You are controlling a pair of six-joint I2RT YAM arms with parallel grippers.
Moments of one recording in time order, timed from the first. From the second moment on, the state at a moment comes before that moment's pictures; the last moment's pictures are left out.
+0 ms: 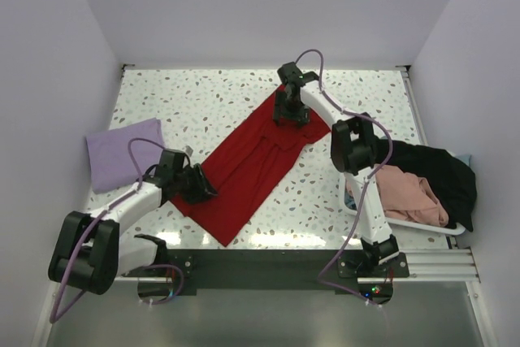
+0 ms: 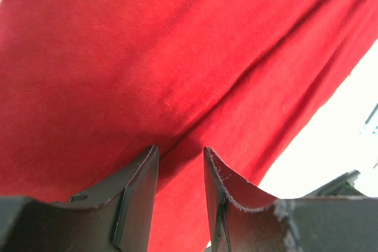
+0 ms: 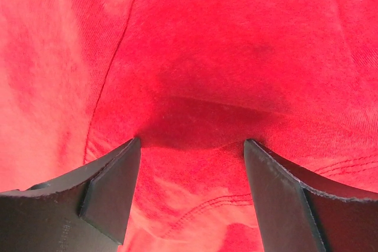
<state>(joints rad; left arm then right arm) -0.23 1.20 0.44 -0.26 0.33 -0.68 0.42 2.47 2.21 -0.98 0.09 0.52</state>
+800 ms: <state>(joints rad) -0.35 1.08 0.52 -0.31 0.27 -0.69 0.41 2.19 1.95 -0.85 -0.02 0.51</state>
